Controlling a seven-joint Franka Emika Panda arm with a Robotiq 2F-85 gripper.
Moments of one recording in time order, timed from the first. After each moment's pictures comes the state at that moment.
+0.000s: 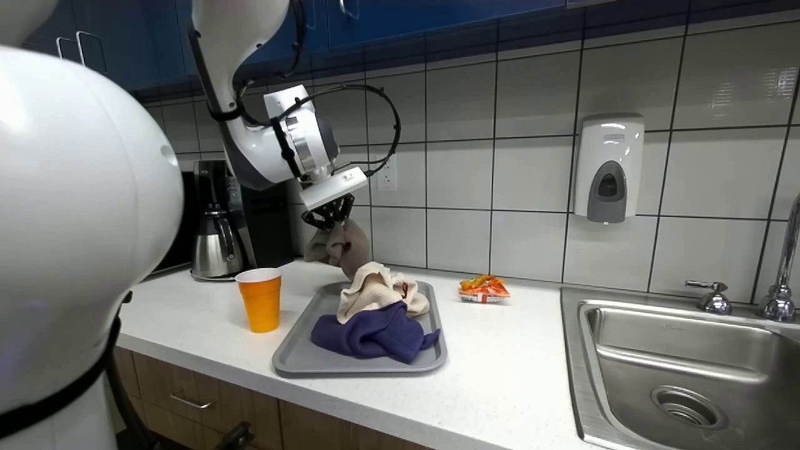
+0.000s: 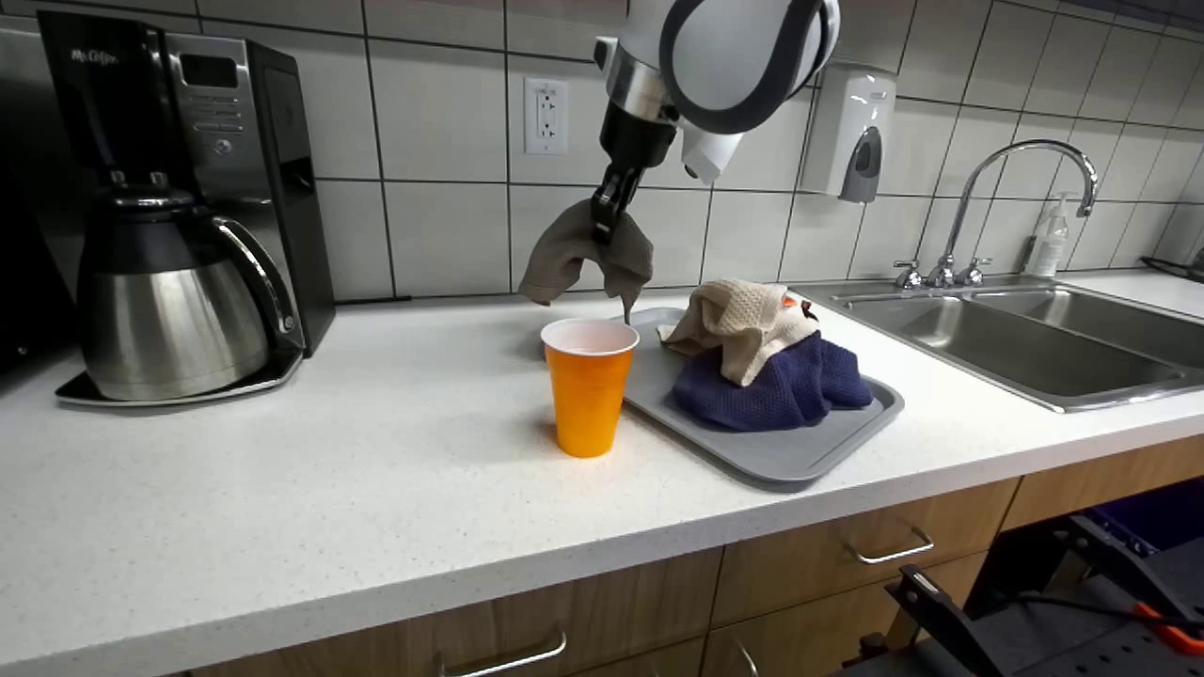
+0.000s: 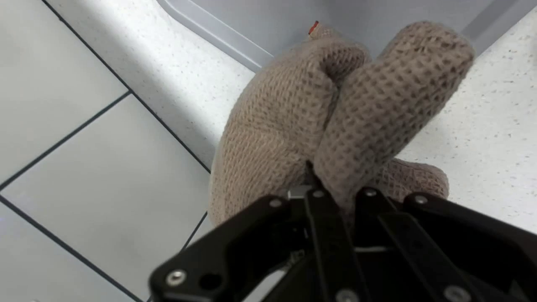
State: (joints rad) arm 0.26 0.22 0.00 -2.24 -0.51 2.96 -0.25
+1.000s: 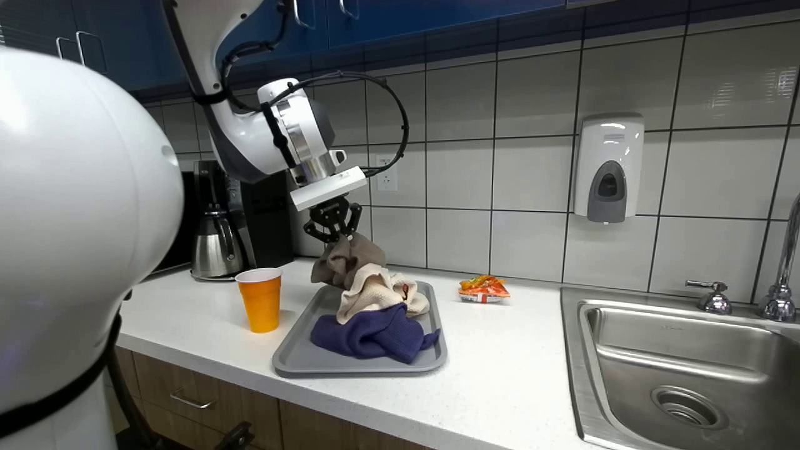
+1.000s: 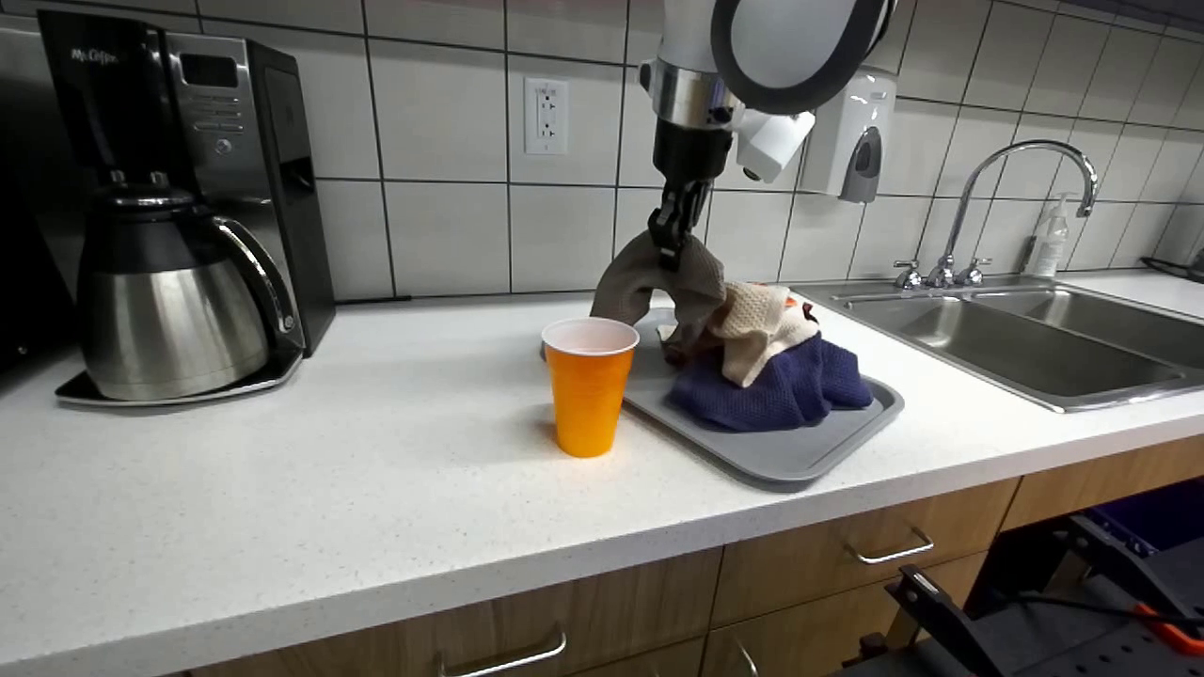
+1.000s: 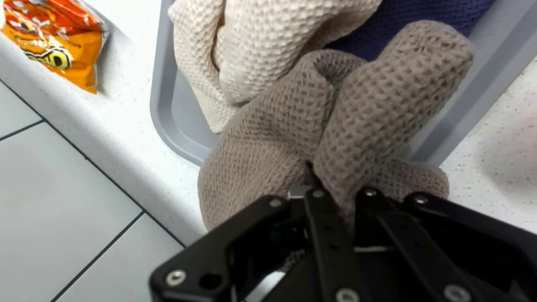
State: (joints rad) arm 0.26 0.09 -0.02 -2.36 -0.55 2.73 -0.12
